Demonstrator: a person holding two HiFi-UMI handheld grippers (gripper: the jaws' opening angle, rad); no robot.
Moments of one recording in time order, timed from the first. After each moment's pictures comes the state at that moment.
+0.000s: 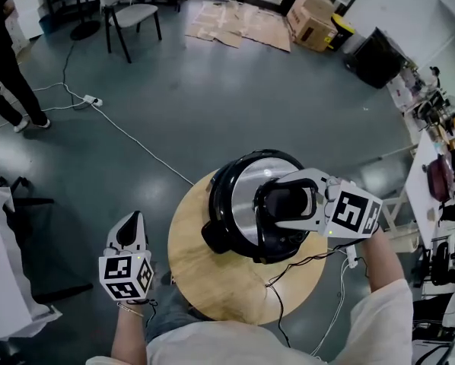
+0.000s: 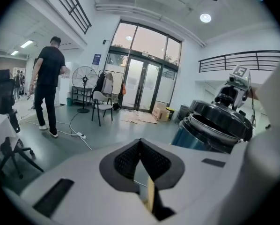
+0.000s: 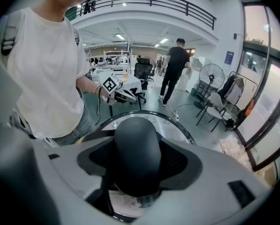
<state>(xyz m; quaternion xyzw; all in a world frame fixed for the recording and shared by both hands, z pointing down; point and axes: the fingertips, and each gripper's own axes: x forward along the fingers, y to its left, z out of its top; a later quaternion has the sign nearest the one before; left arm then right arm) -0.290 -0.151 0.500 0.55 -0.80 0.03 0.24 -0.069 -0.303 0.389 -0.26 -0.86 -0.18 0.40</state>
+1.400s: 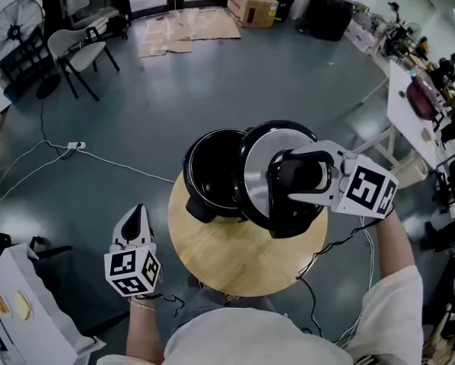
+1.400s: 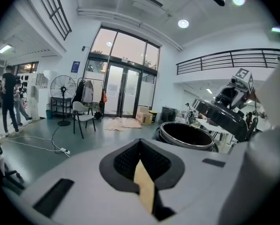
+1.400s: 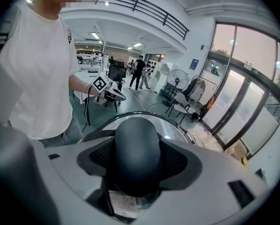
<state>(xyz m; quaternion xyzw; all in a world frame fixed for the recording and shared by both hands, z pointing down) -0.243 -0.164 0.440 0.64 -0.75 0.05 0.17 0.033 -0.273 0.337 -0.05 -0.90 -0.18 0.39</state>
